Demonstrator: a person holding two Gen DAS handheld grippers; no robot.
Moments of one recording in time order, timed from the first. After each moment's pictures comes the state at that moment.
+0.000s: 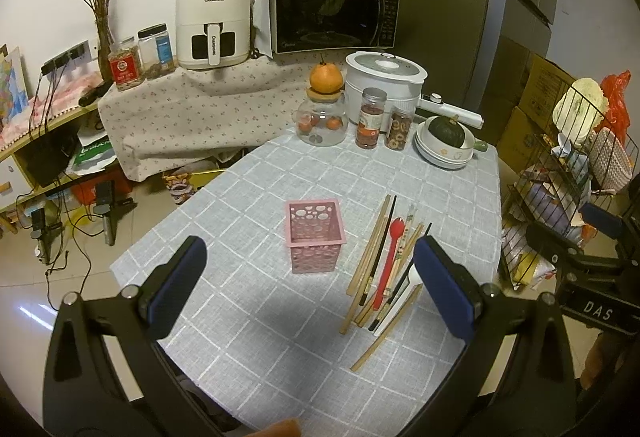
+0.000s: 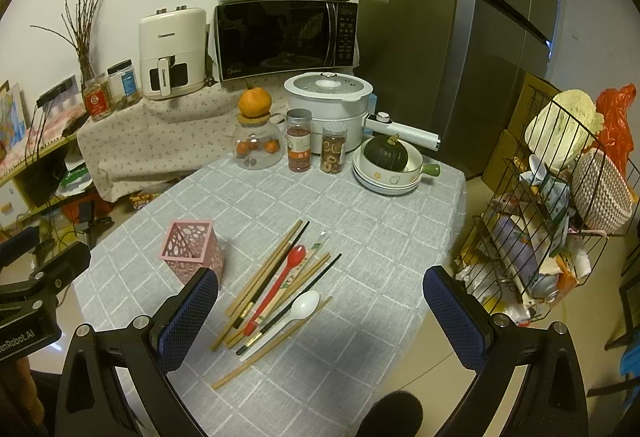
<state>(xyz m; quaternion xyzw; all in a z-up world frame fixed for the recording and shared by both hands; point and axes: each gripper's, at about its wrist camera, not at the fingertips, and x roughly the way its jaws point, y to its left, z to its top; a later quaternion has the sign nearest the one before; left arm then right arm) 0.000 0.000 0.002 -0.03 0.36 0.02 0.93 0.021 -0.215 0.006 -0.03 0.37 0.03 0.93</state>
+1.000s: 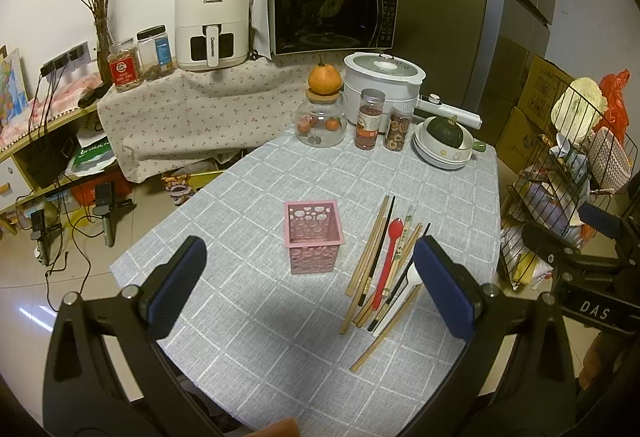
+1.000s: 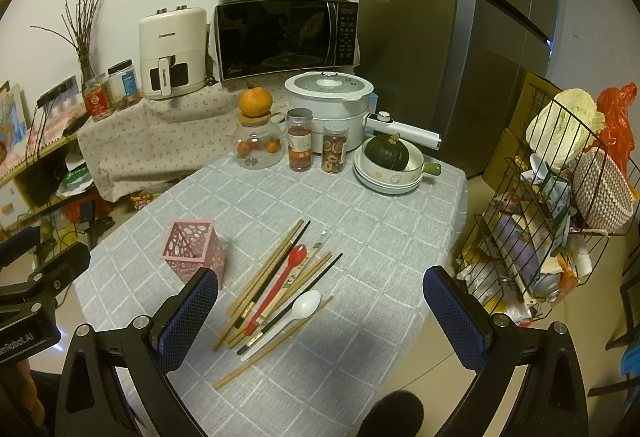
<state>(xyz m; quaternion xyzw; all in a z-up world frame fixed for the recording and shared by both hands) -0.002 -0.002 0.002 -0.03 0.35 0.02 0.93 0.021 -0.216 0.004 -0.03 0.37 0.03 0.93</state>
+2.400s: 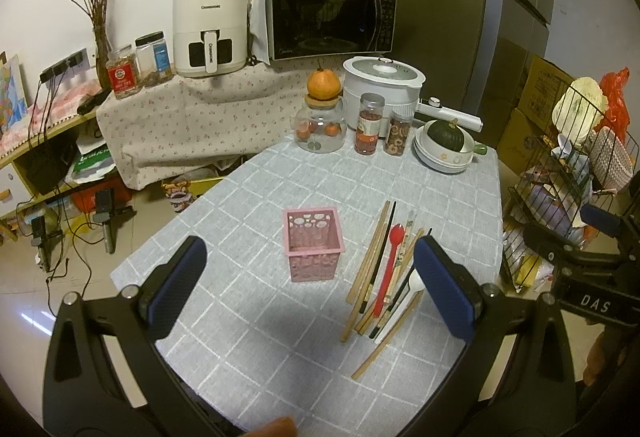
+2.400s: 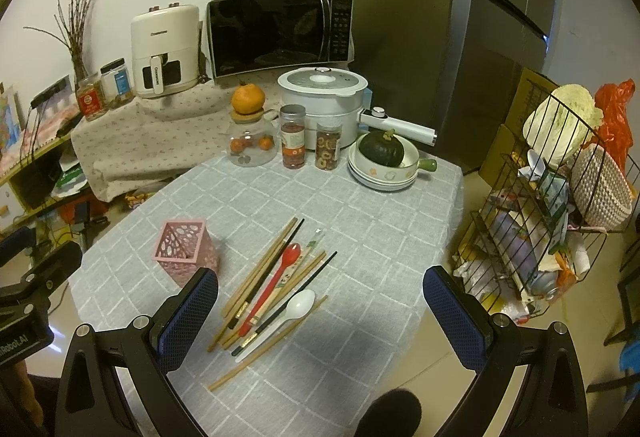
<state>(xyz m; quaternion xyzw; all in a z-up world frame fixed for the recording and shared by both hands) 0.005 -0.005 0.004 -0.02 0.35 0.02 0.94 0.029 -0.223 -0.001 -0.03 0.38 0.02 0.92</state>
